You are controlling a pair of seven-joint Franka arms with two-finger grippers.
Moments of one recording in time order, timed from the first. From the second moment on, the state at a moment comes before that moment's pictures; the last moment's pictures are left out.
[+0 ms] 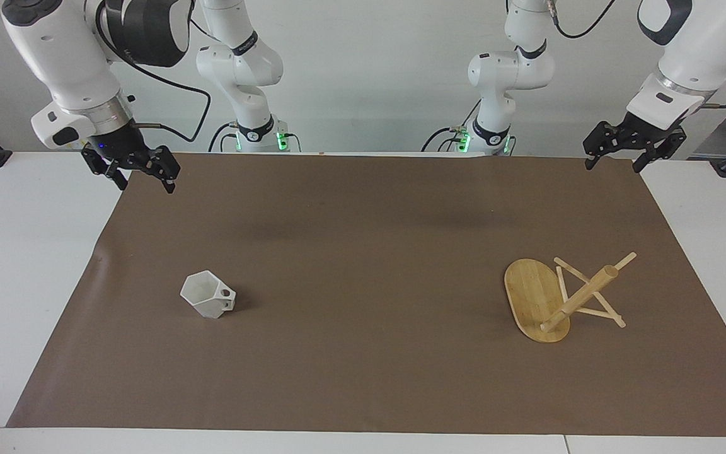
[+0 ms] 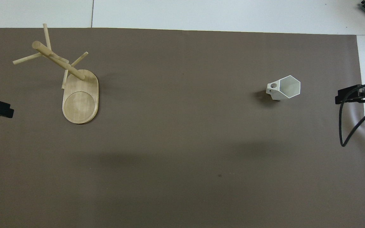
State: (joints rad) left arm -0.05 -0.05 0.04 -1.61 0.01 1.52 0.13; right arm -0.10 0.01 0.01 -1.63 -0.02 1.66 -0.01
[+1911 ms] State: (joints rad) left arm -0.05 -0.05 0.04 -1.61 0.01 1.52 0.13; right arm -0.09 0.25 0.01 -1.89 0.00 2.36 -0.03
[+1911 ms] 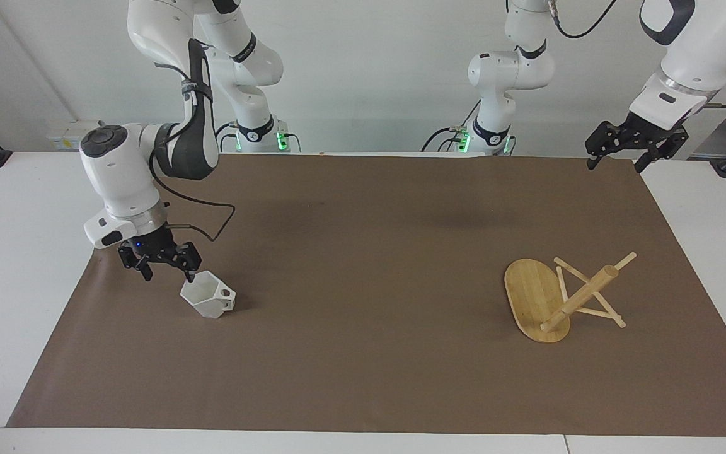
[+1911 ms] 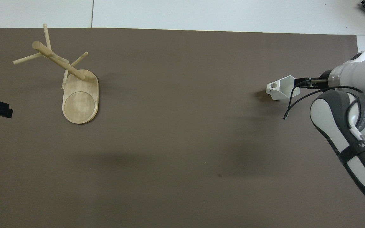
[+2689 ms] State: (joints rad) left arm -0.05 -0.05 0.04 -1.61 0.01 1.52 0.13; right arm -0.09 0.34 0.01 -1.90 0.00 2.50 -0.03
